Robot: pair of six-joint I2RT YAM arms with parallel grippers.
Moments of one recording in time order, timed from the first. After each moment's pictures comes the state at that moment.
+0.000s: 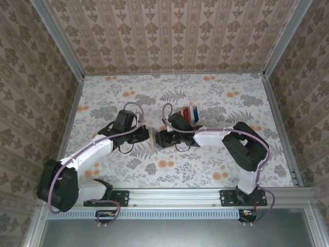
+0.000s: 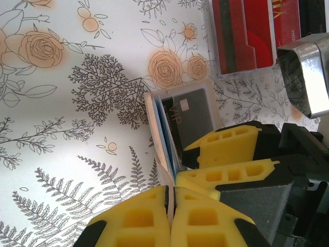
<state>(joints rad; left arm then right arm) -0.51 1.25 0.72 -0.36 0.32 -0.59 0.74 1.84 0.98 0.09 -0.34 0.70</state>
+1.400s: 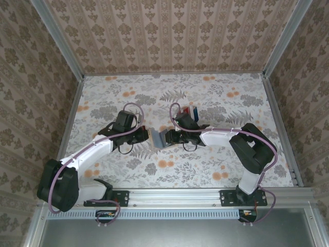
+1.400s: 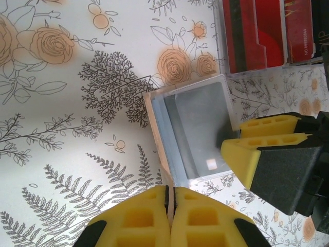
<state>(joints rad) -0.50 1.25 0.71 -0.37 0.30 -0.59 0.69 1.76 0.92 -0.01 -0.25 0.63</state>
